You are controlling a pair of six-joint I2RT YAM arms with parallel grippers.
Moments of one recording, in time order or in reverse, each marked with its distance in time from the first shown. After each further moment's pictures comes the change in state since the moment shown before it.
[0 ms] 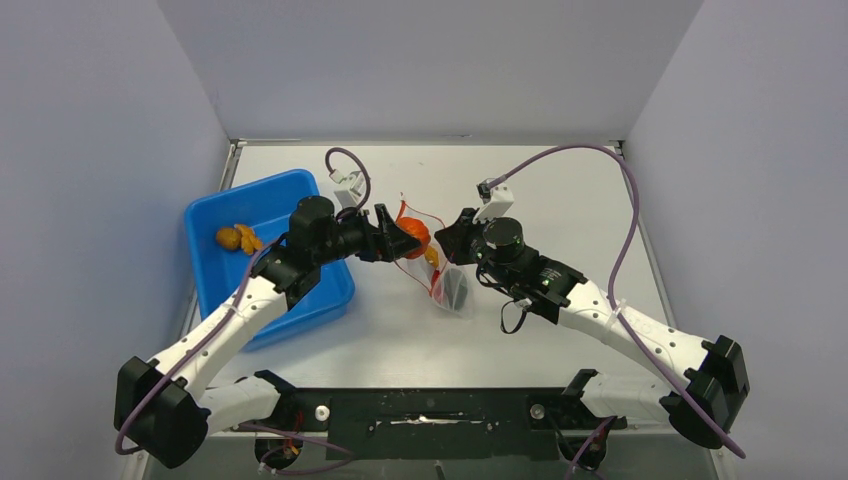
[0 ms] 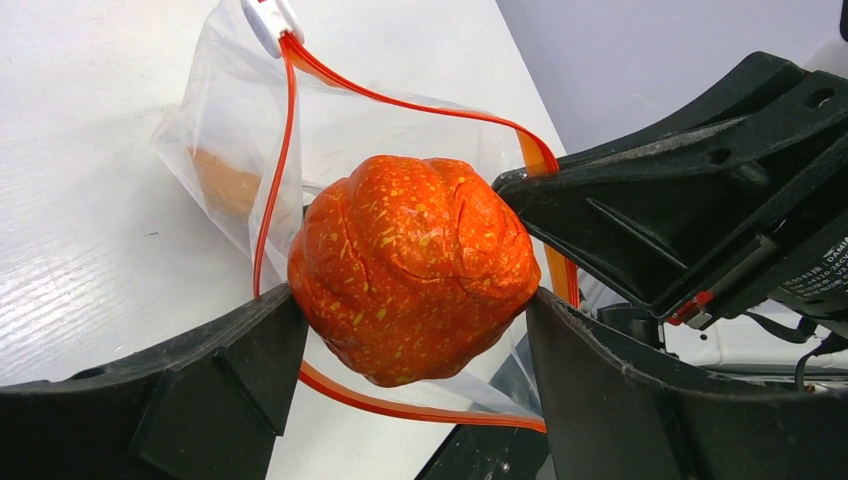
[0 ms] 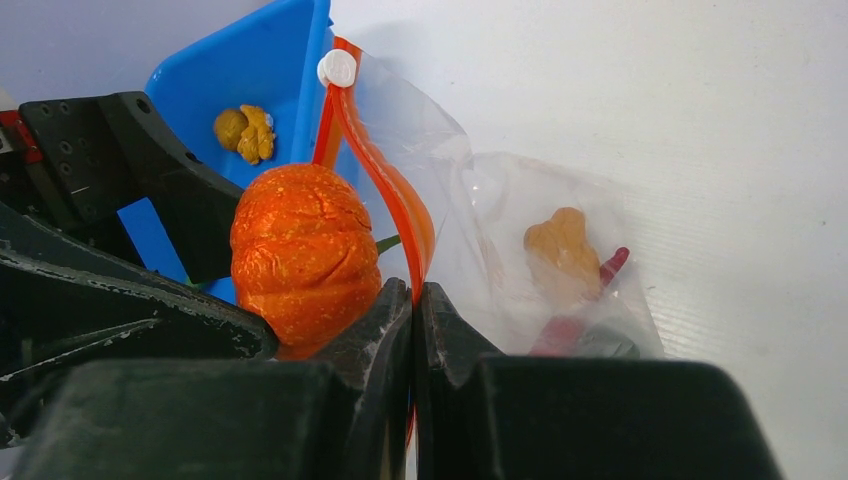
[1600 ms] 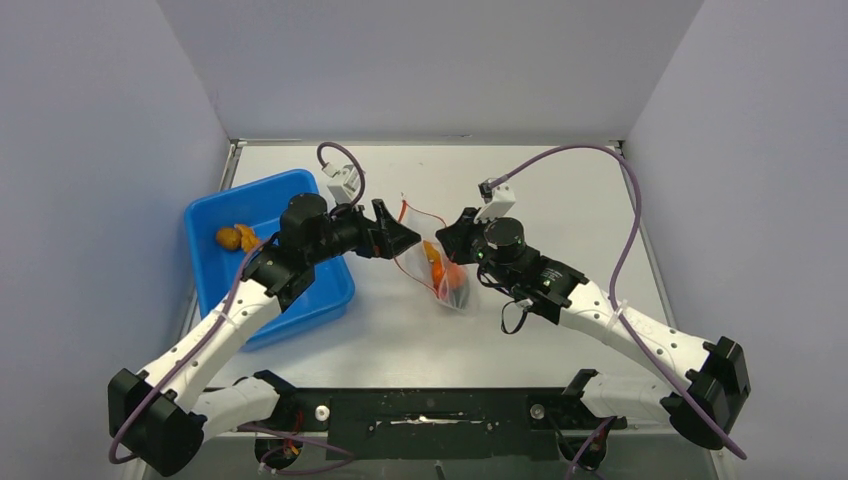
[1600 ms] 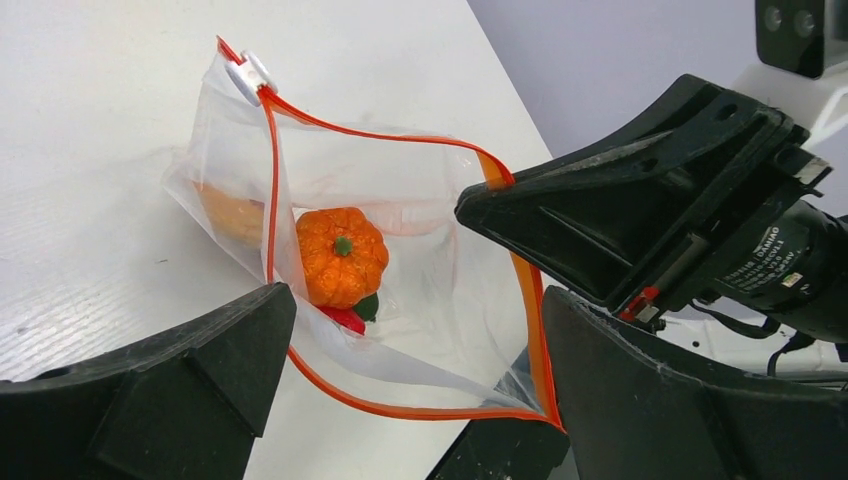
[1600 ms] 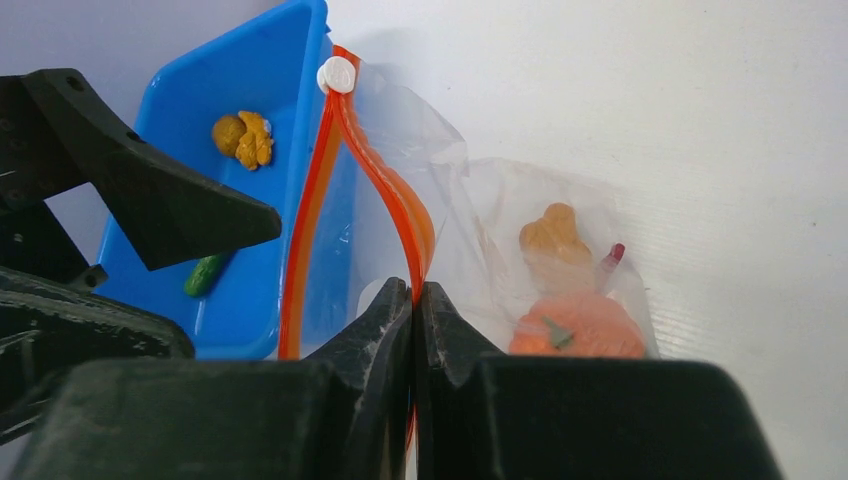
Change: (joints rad) left arm -0.006 -0.038 0.035 -0.021 -0.022 0.023; right arm 0.000 -0.005 0.000 0.000 0.008 0.000
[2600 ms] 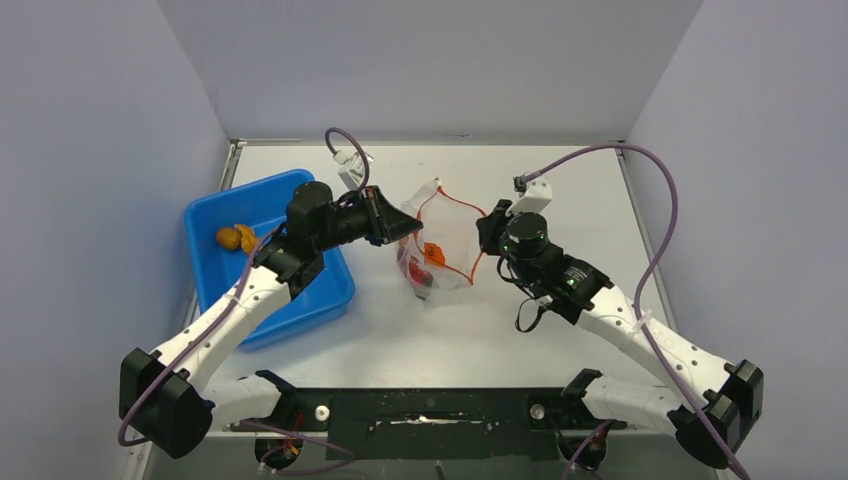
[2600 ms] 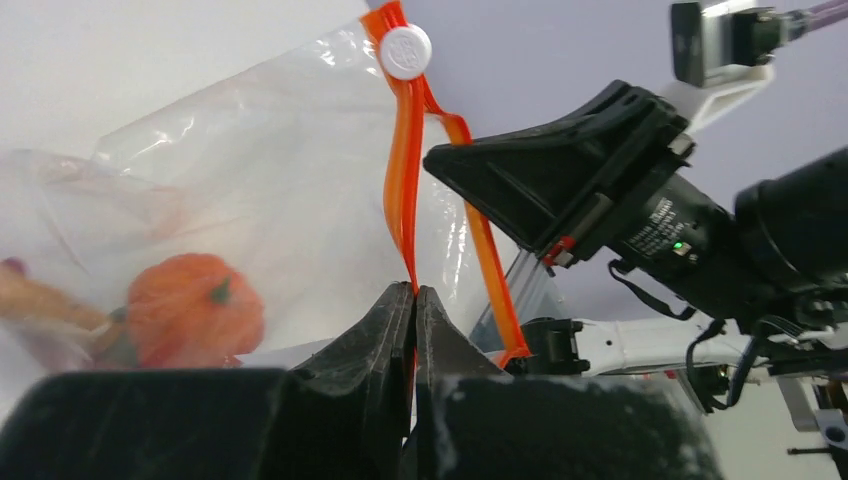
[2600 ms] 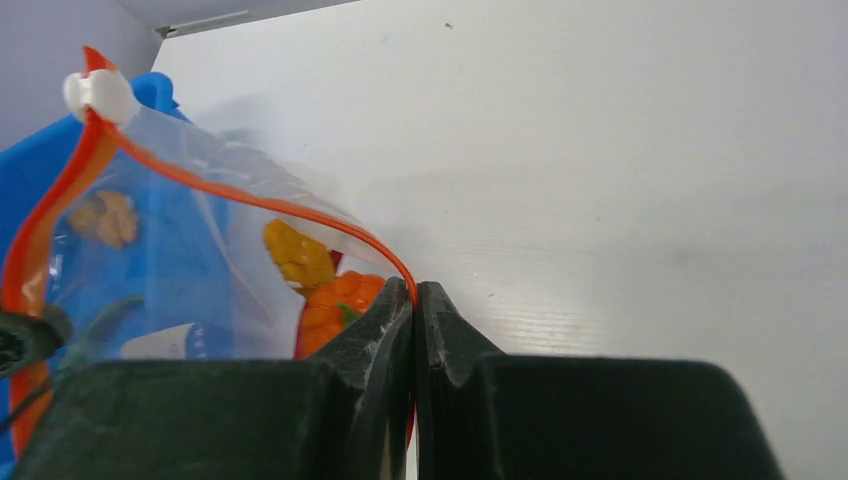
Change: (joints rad) left arm 0.000 0.087 0.058 0.098 0.100 -0.103; right arm -0.073 -0.079 0.011 -0.133 0.174 -0.056
